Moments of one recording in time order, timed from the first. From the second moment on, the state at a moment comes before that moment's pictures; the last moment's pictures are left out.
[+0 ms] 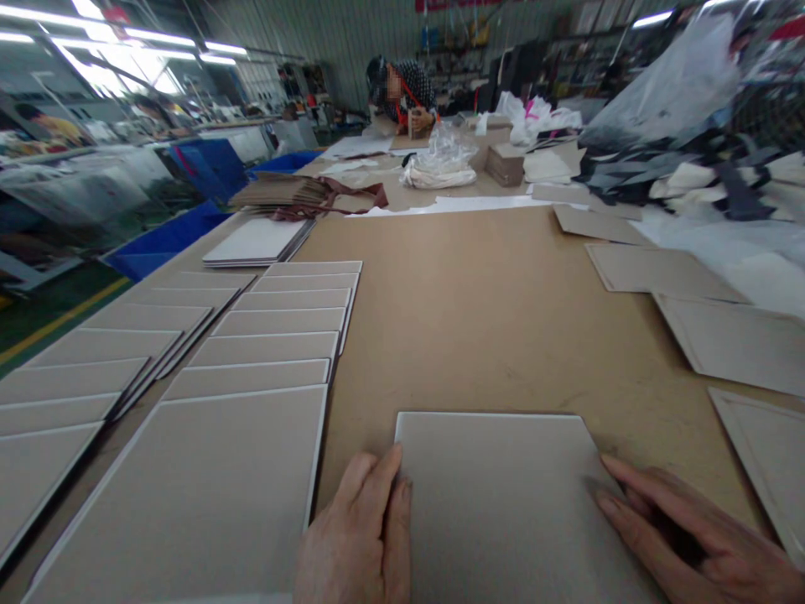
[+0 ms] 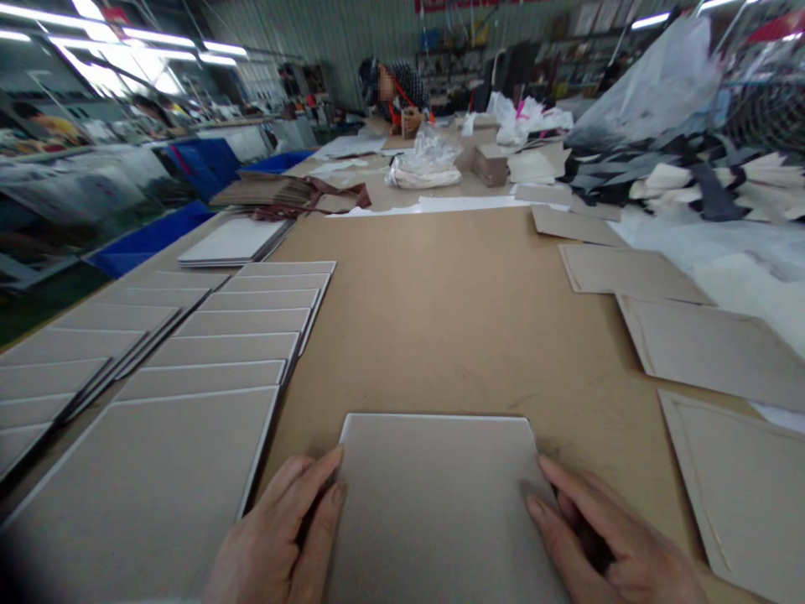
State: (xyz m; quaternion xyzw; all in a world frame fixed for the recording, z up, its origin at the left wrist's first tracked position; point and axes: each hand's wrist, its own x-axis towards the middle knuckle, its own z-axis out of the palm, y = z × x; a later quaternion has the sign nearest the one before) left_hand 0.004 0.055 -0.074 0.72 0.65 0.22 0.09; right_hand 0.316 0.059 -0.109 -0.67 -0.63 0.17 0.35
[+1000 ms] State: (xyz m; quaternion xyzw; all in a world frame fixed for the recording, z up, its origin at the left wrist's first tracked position) left_hand 0.000 0.059 -0.077 0.74 0.64 0.21 0.03; right_hand 0.309 0.065 -0.083 -0.62 -0.75 0.09 0.22
